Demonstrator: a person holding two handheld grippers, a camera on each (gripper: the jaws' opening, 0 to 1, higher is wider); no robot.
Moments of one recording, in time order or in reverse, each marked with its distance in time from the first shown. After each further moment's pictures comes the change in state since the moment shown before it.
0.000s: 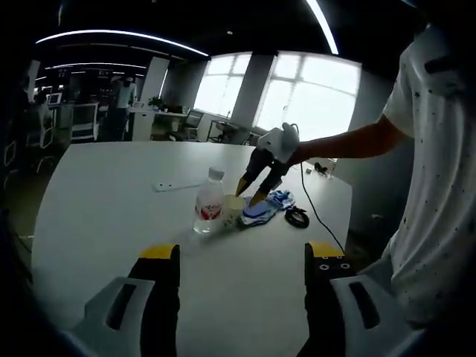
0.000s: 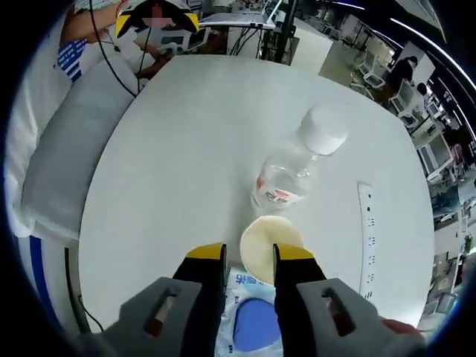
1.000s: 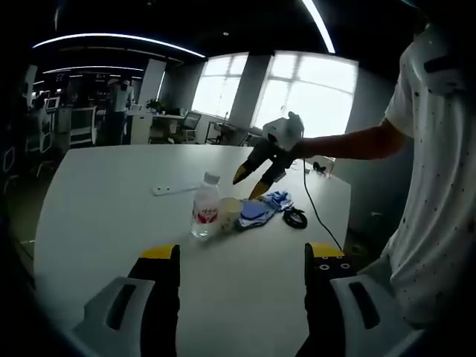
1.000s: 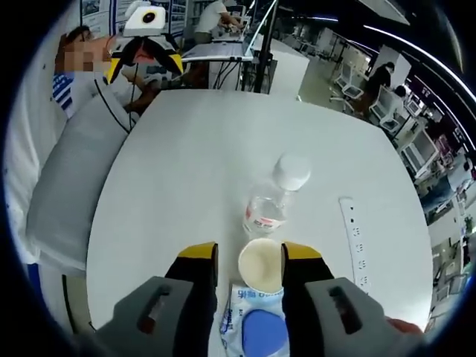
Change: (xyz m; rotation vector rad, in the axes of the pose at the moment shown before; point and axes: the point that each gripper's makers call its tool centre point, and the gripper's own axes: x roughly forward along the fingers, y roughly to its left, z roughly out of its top) left arm -0.004 -0.009 0.006 0.023 -0.001 -0.004; right arm -0.030 -0.003 0.034 0.091 -0.153 -0.075
